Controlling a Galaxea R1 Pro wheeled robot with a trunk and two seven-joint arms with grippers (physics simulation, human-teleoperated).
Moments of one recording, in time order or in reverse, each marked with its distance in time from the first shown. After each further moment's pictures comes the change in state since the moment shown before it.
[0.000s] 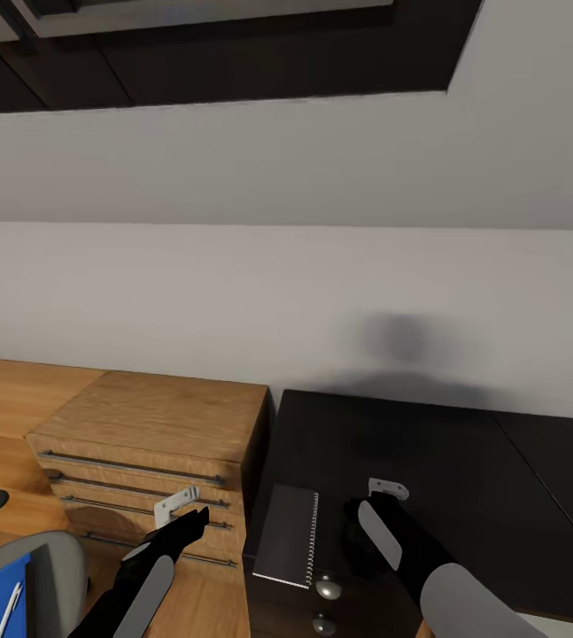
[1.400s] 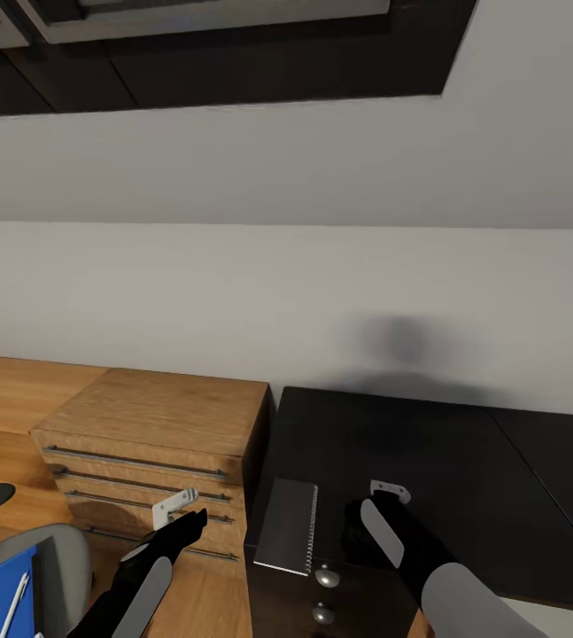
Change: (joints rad) left arm 0.000 0.008 0.000 0.009 -0.003 -0.001 -0.003; right arm 0.000 0.000 -0.035 -0.001 0.001 0.045 0.004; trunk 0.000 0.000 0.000
